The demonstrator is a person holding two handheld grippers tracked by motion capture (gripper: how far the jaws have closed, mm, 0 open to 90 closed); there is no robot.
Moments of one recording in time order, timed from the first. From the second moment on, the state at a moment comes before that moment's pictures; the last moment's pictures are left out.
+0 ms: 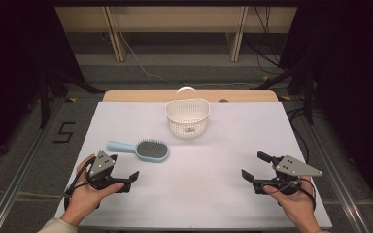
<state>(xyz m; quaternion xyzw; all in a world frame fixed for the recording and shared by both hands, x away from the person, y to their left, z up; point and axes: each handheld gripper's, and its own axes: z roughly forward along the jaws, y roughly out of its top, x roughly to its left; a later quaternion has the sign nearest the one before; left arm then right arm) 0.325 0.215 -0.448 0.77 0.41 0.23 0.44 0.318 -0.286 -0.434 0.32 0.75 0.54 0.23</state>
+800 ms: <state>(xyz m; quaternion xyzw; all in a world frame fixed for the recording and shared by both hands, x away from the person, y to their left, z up) 0.360 0.227 -0.437 0.71 0.45 0.28 0.46 0.319 -0.285 -0.434 0.32 0.75 0.53 0.22</state>
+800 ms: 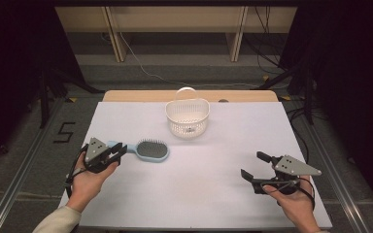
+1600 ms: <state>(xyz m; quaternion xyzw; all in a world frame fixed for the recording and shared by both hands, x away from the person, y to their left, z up) 0.472 0.227 -0.478 0.76 0.52 0.24 0.32 0.319 -0.286 -0.436 0.32 0.75 0.53 0.22</state>
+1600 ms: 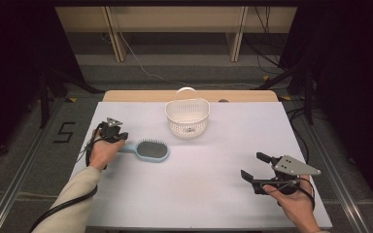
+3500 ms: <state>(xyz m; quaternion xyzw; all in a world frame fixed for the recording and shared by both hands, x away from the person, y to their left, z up) 0.443 0.224 -0.476 0.81 0.52 0.16 0.21 0.317 -0.287 -0.435 0.32 0.75 0.53 0.22</state>
